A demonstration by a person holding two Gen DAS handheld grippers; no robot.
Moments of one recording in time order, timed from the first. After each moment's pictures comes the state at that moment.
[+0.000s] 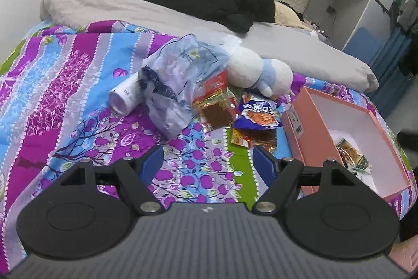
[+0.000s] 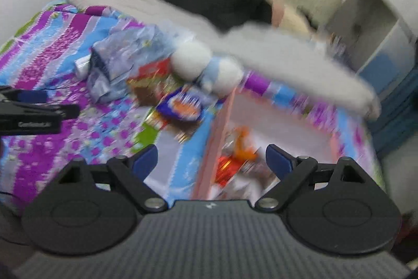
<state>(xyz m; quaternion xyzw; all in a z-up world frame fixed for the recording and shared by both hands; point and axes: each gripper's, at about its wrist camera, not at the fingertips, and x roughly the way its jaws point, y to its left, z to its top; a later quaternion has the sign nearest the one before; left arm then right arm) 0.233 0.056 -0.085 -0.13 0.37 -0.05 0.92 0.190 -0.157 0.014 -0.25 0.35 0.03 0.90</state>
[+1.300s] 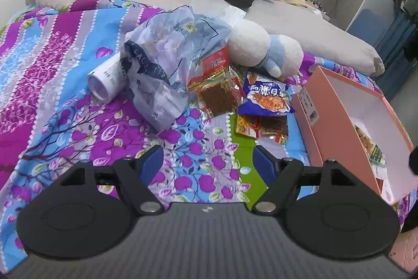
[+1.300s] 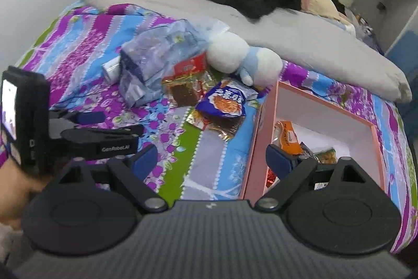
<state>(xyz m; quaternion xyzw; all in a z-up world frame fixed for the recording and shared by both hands) 0.293 0.043 -0.136 -0.12 0.41 -0.07 0.90 0.232 -0.131 -0.008 -0.14 0.45 0.07 0.88</state>
